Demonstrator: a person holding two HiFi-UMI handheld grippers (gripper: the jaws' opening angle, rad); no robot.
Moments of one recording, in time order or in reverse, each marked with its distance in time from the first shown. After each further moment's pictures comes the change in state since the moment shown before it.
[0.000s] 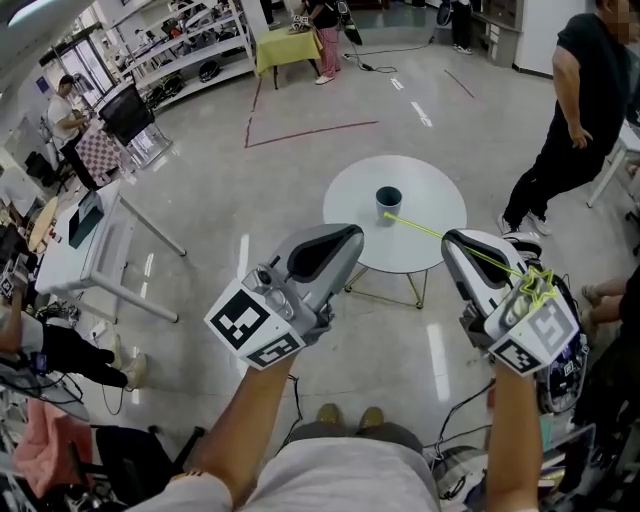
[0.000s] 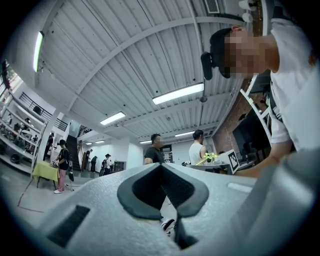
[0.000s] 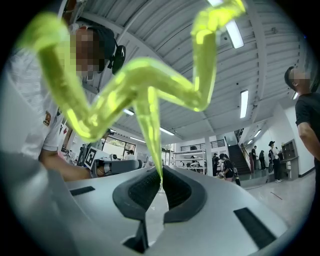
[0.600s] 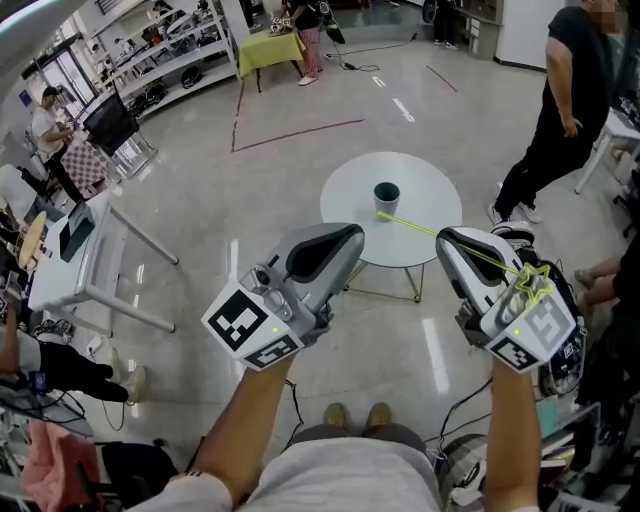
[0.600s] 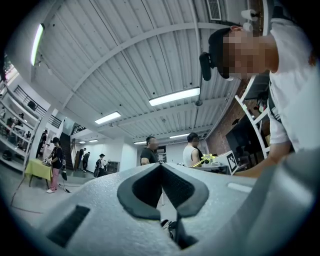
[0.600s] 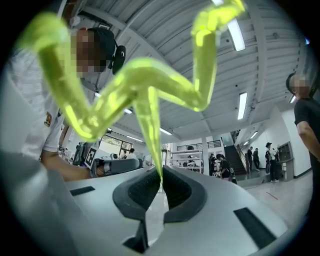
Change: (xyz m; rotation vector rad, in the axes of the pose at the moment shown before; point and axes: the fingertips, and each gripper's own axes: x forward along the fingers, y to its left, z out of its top) left arm -0.027 0.009 0.015 -0.019 -0.013 -0.074; right arm 0.025 0.034 0.003 -0.004 0.008 -0.037
